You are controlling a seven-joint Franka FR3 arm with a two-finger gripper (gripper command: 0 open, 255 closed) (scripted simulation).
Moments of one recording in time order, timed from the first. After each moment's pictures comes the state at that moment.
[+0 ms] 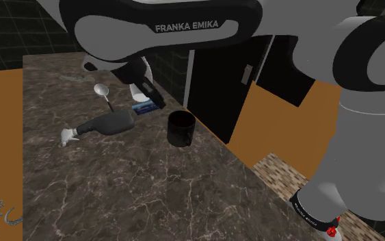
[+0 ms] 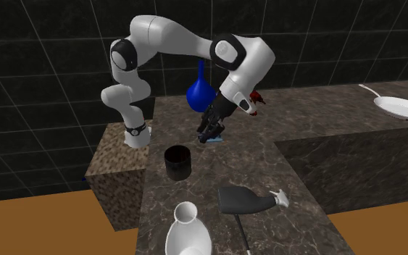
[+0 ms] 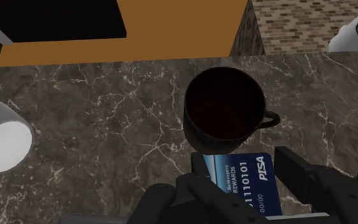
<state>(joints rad) 0.47 0.45 0.45 -1.28 -0.56 1.23 -0.71</state>
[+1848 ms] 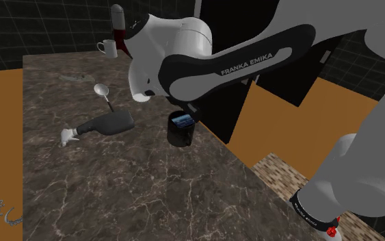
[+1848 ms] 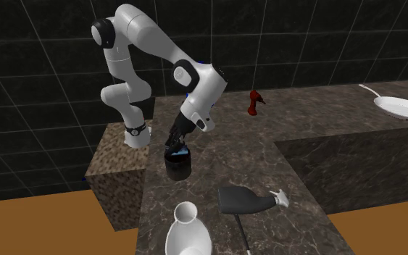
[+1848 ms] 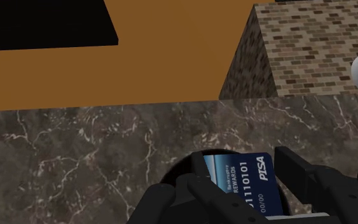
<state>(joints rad) 0.27 0.08 0.41 -1.96 -0.47 1.62 -0.75</state>
